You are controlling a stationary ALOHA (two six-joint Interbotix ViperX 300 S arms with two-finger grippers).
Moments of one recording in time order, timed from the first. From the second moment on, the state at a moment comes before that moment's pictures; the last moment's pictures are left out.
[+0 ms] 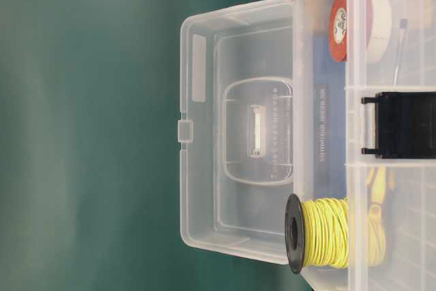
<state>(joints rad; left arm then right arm) 0.00 -0.97 1.18 0.00 -0.29 0.00 0.00 -0.96 1.17 0.00 -0.29 0.00</state>
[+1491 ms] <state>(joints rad) 0.00 -0.96 1.18 -0.03 -0.23 -0.01 -0.22 0.37 0.12 0.02 0.65 0.10</state>
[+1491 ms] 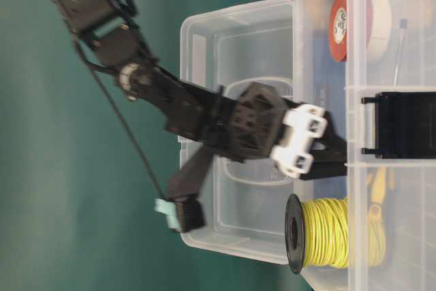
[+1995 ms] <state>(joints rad) 0.01 -0.96 1.18 -0.03 -0.23 -0.01 -0.22 0.42 0.12 0.04 0.63 0.09</state>
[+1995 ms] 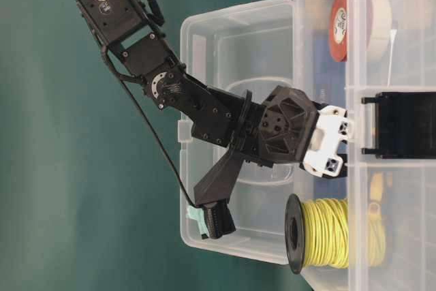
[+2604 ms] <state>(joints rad) 0.01 -0.96 1.18 -0.03 -0.23 -0.01 -0.16 0.06 0.13 0.05 0.83 0.21</state>
